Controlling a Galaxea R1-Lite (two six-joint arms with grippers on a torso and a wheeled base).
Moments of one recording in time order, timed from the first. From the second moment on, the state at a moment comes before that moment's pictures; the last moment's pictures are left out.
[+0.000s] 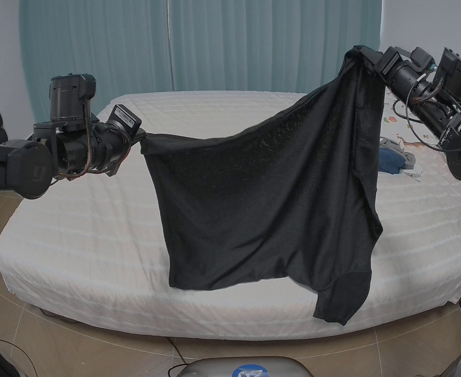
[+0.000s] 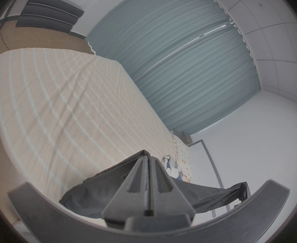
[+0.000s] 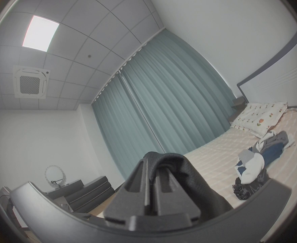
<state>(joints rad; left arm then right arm) -0.29 1.78 -1.25 -0.28 0.03 -1.00 0.25 1.78 -1.31 -0.83 0.08 0.53</state>
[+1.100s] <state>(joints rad) -0.25 2.20 -1.55 -0.27 0.05 -1.05 0.21 2.12 -1.34 -1.01 0.01 0.52</state>
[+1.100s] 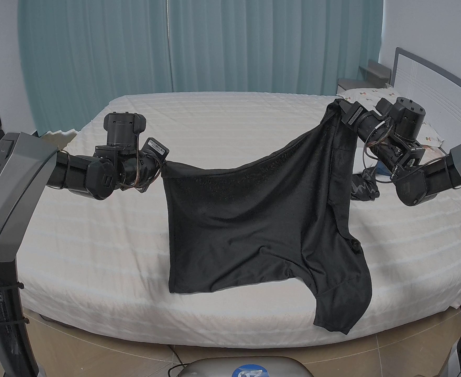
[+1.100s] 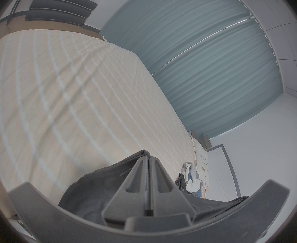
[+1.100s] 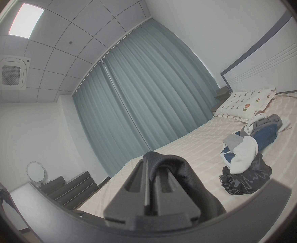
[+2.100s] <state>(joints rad) -0.26 2.48 -1.82 -0.26 0.11 -1.04 0.18 2.40 -1.51 -1.01 -0.08 0.51</state>
